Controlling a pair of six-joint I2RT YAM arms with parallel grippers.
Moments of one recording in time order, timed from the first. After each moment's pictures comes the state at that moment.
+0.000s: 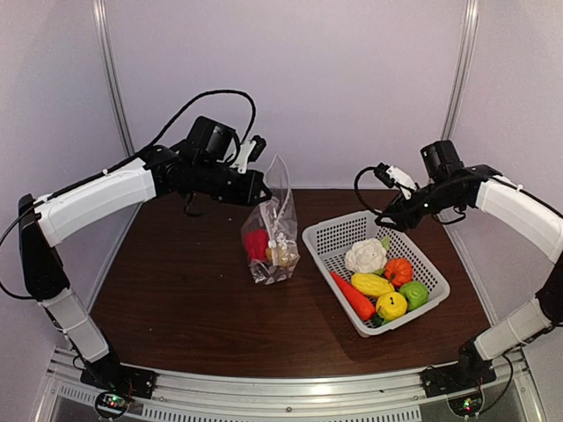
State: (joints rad) left arm -0.77 1.67 1.61 -0.56 0.15 -0.34; right arm 0.31 1.38 1.26 -0.69 -0.40 -0.38
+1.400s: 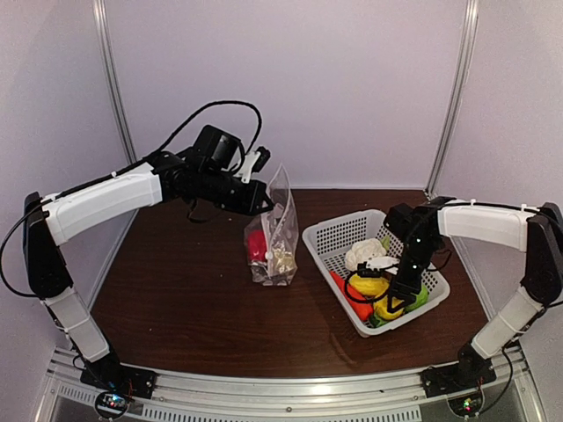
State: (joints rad) left arm -0.77 1.70 1.58 -0.56 0.19 -0.32; right arm 0.48 1.55 1.05 -1.09 -0.24 -0.70
